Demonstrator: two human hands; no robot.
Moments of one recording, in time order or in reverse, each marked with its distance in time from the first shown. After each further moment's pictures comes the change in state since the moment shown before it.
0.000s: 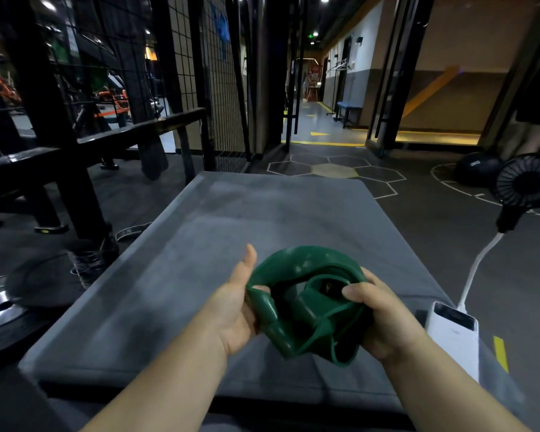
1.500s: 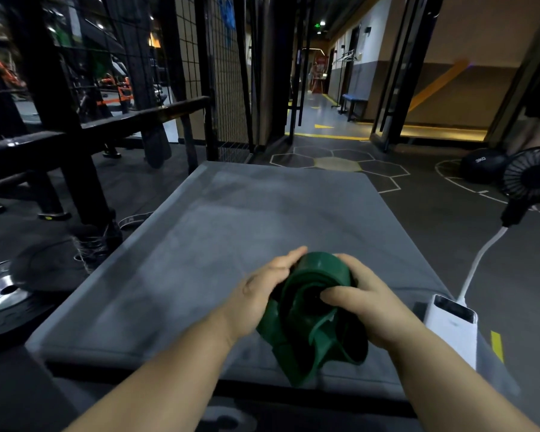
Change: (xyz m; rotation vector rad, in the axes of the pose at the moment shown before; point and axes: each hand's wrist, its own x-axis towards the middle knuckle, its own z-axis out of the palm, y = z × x) left_hand 0.014 -0.018 -0.015 0.689 -0.341 0.383; right_hand -0.004 -0.007 0.013 -0.425 -0.015 -0.002
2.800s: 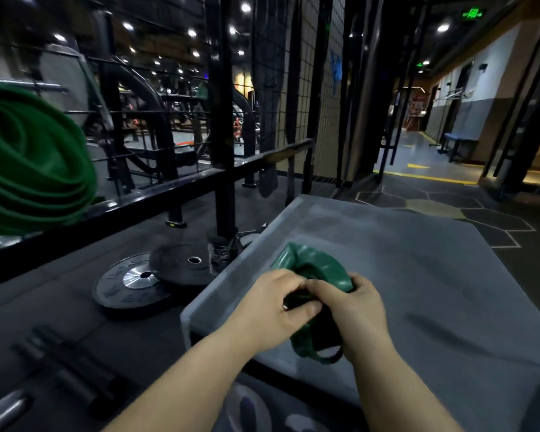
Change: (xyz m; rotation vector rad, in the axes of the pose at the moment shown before) left_hand -0.108 0.029 -0.080 0.753 0.458 0.132; right_hand 0.005 -0.041 0.168 -0.098 0.246 0.125
